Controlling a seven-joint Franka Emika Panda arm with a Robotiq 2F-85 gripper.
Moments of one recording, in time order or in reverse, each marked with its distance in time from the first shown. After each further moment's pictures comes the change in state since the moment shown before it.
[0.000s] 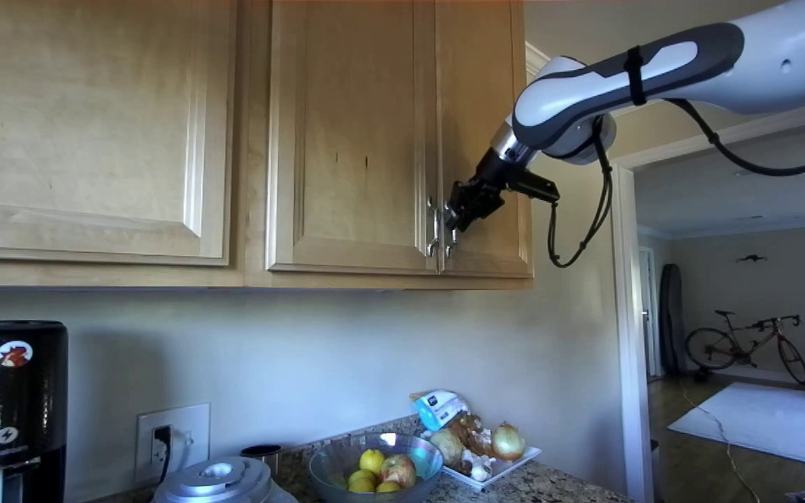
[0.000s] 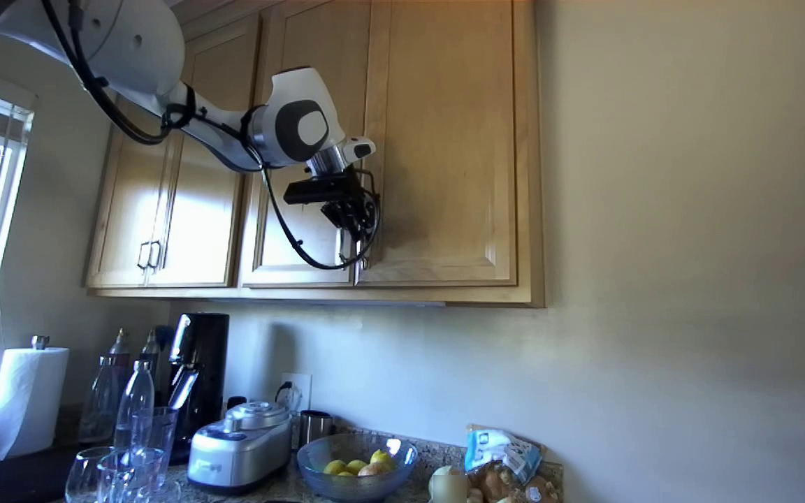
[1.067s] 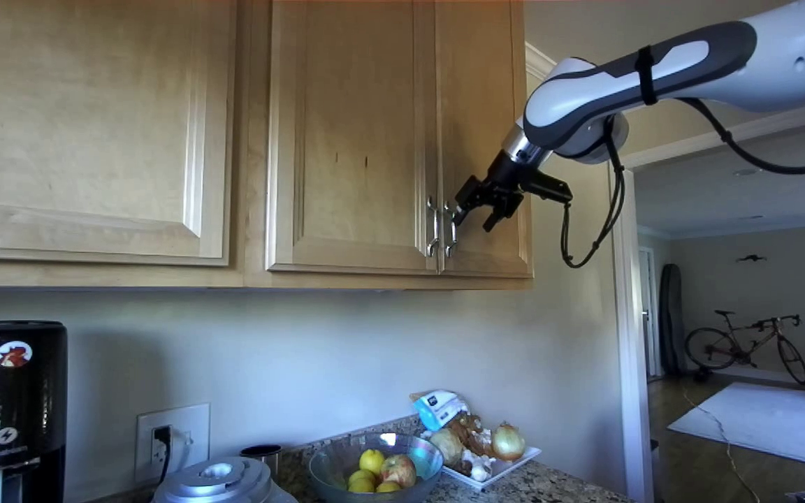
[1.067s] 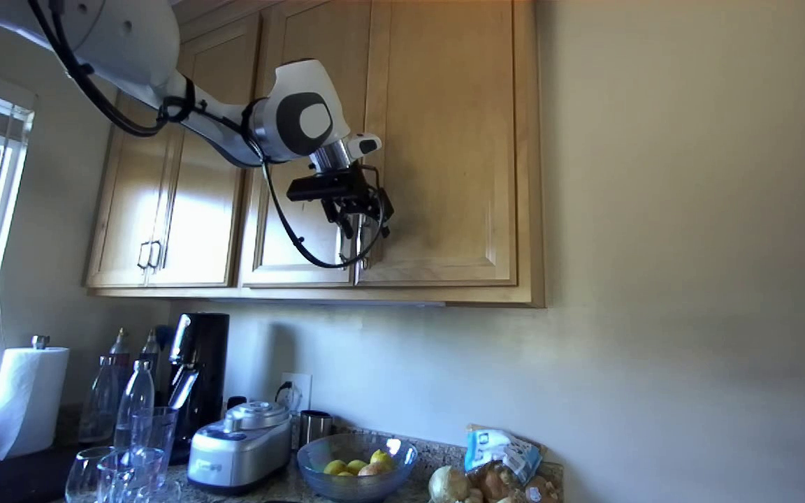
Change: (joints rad) arm -0.006 -0.032 -0.028 -0.031 -0.003 -0.025 0.000
